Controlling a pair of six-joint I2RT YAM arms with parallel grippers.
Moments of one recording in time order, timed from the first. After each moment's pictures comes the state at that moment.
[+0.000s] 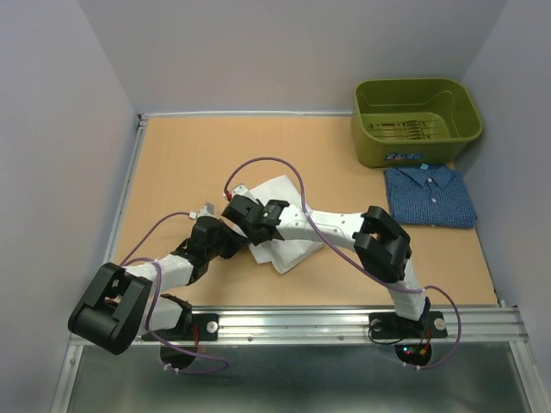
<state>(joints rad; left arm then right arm) -0.44 1.21 0.22 0.34 0.11 -1.08 1.11 2.07 1.66 -0.67 0.47 0.29</state>
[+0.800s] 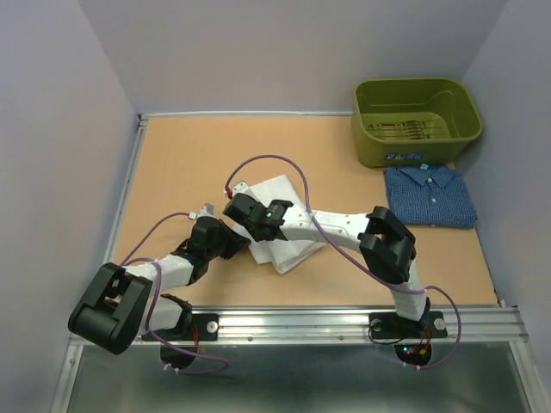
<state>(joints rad) -0.44 1.21 0.22 0.35 0.11 -1.08 1.11 2.04 1.62 -0.61 0.49 0.29</state>
